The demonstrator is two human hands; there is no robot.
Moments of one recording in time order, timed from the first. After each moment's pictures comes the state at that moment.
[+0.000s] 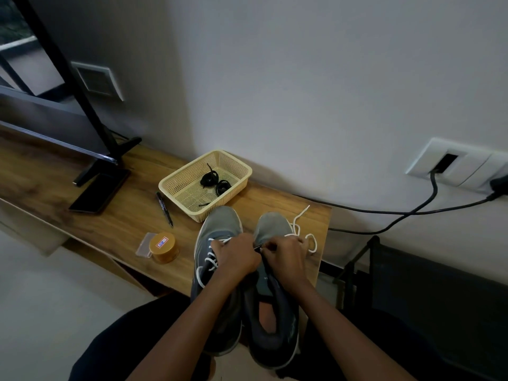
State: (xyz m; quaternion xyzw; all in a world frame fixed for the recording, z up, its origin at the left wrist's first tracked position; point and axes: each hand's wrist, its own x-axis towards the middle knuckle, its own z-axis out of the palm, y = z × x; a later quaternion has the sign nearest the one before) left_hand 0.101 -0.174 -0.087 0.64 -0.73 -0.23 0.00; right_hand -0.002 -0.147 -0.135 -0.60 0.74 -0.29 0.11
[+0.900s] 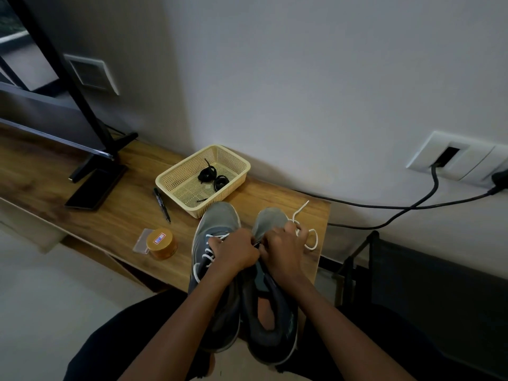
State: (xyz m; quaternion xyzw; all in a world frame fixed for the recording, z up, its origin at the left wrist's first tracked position) left_hand 0.105 -0.183 -0.098 0.63 -0.73 -0.28 0.00; right_hand 0.001 -0.151 -0.141 -0.65 0.72 -0.22 0.02
